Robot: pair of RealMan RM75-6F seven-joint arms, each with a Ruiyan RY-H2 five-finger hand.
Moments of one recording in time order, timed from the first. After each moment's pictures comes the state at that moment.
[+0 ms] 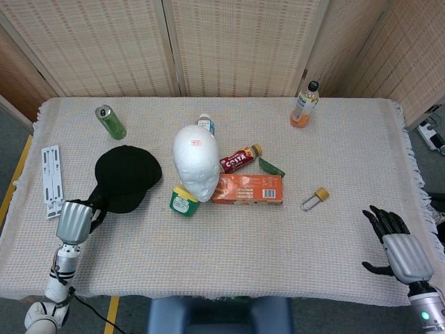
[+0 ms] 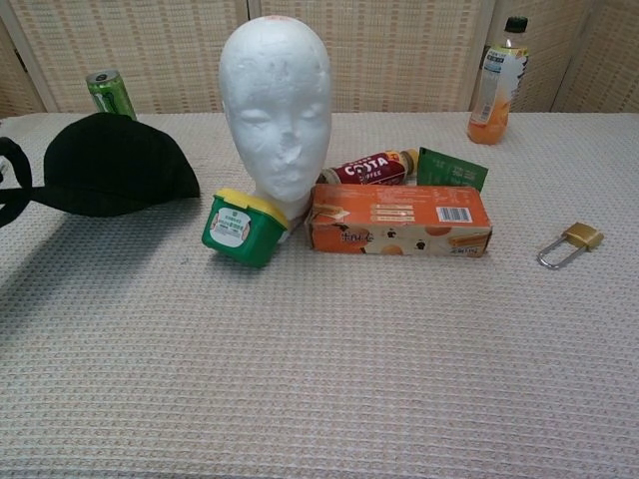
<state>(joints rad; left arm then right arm) -0.43 -2.01 -0.09 -0.16 1.52 1.67 -0.42 0.10 -0.99 -0.02 -1.77 -1.50 1.32 -0.03</state>
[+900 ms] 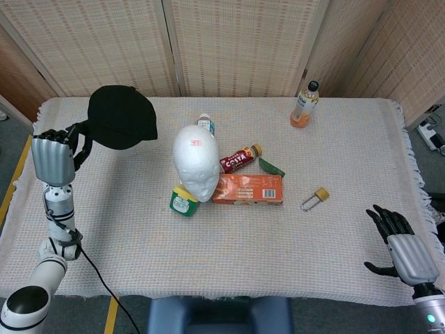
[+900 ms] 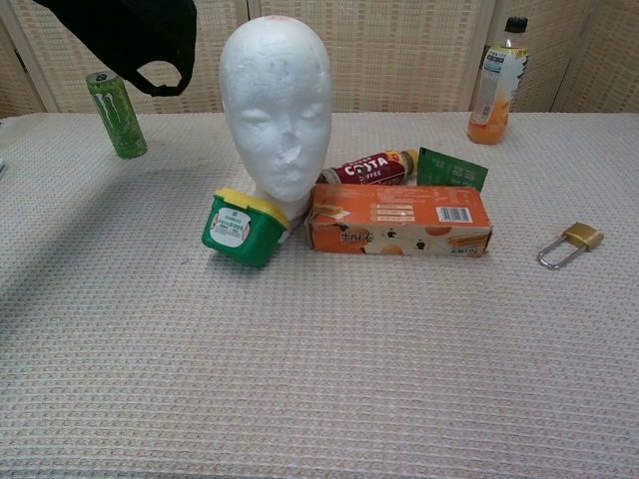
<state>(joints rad) -0.83 -1.86 -0.33 -0.26 1.35 1.72 -0.33 0.09 -0.96 -0.02 -1.78 -1.51 1.34 0.02</state>
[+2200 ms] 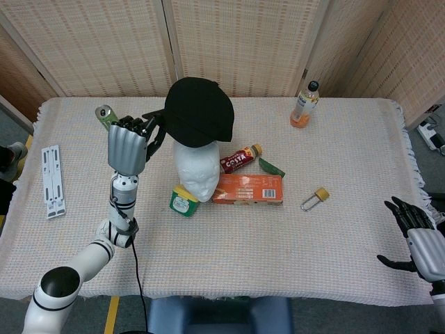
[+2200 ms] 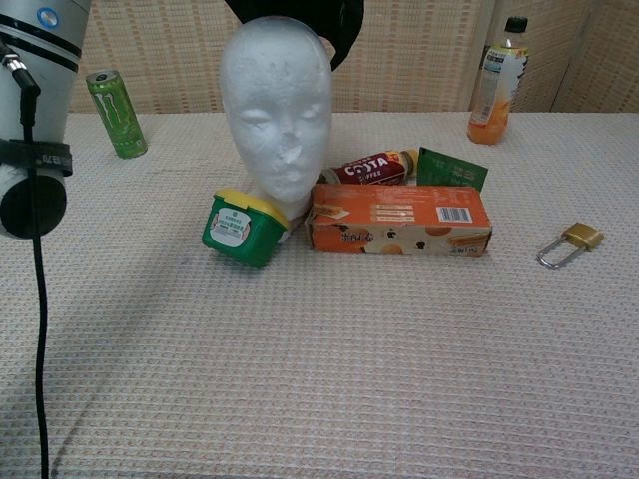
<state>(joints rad) -1.07 -1.92 -0.34 -0.49 1.38 1.74 -0.09 0.08 -0.89 0.00 -1.76 -1.51 1.37 0.16</state>
